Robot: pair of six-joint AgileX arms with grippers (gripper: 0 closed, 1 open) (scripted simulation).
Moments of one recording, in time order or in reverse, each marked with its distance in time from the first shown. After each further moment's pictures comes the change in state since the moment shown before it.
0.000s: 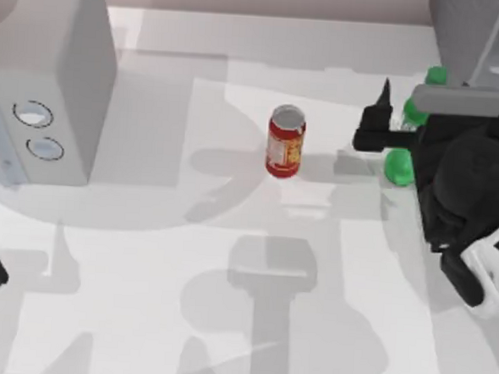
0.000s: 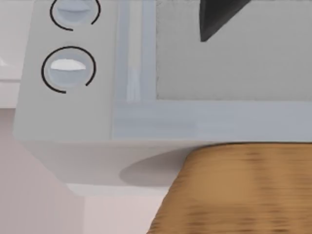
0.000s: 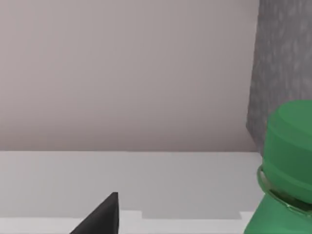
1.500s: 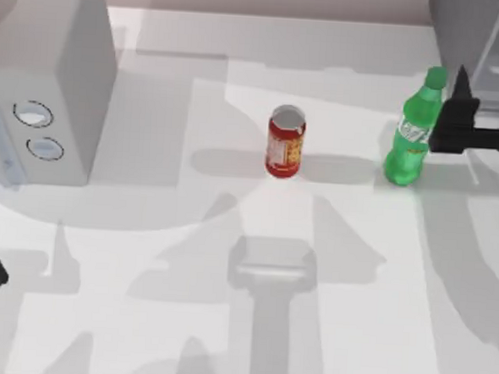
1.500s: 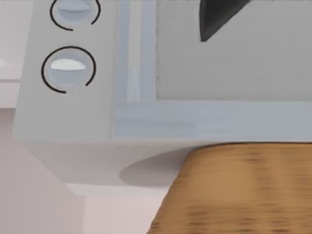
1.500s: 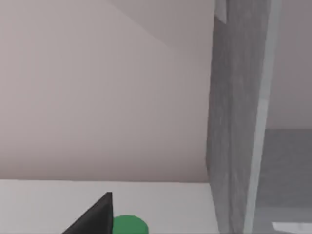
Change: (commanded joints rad) left arm 0.000 0.000 0.000 0.000 0.000 0.000; right arm -0.072 -0.606 -0.275 -0.323 -0.096 -0.003
